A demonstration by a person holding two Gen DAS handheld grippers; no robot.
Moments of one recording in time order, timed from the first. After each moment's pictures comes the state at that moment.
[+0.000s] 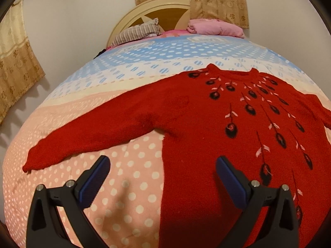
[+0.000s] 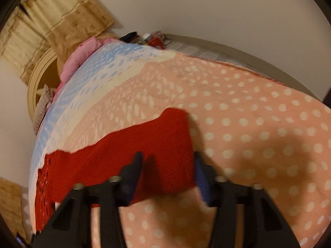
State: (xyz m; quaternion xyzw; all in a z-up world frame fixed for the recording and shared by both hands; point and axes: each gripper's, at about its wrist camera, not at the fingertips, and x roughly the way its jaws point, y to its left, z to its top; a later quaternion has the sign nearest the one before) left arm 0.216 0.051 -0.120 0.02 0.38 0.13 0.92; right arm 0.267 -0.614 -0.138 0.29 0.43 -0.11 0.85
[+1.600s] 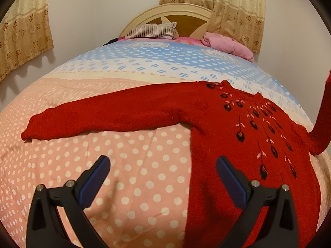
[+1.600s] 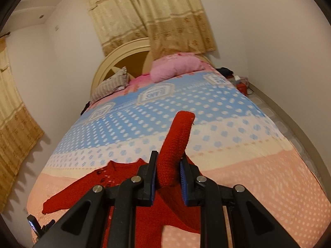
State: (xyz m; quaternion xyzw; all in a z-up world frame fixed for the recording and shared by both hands) left arm 0.171 0.104 -0.111 -0.09 0.35 0.13 0.92; right arm 0.343 -0.347 0.093 0.12 0.31 0.10 0.94
